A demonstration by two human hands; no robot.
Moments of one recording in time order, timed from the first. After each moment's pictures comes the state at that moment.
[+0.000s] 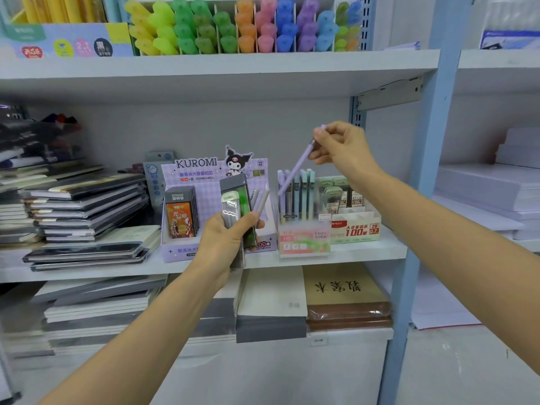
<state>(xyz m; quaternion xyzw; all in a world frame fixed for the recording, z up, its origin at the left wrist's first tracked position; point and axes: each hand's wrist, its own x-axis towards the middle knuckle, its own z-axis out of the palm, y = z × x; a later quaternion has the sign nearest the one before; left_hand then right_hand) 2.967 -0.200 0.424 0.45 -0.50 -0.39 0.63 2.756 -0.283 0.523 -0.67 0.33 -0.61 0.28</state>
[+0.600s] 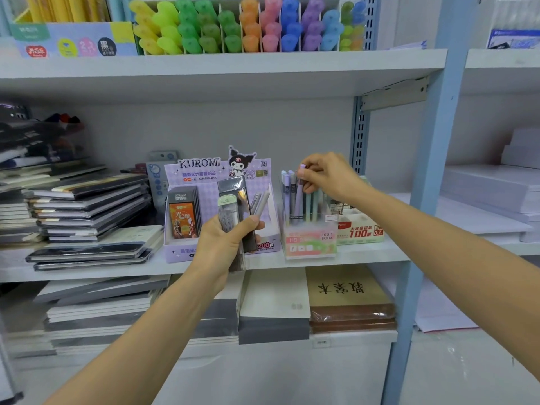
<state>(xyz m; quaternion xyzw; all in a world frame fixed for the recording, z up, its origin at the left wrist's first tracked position) 2.978 -0.206 0.416 0.44 -0.50 -0.40 0.63 2.769 -0.298 0.497 -0.79 0.41 -0.43 0.14</state>
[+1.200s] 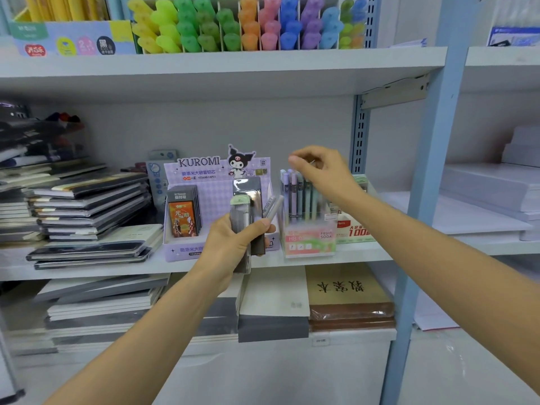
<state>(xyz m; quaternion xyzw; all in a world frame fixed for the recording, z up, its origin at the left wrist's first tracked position) 2.968 -0.199 0.419 0.43 -0.55 -0.40 0.60 2.782 -0.283 0.492 -0.75 0.38 -0.52 0.15</state>
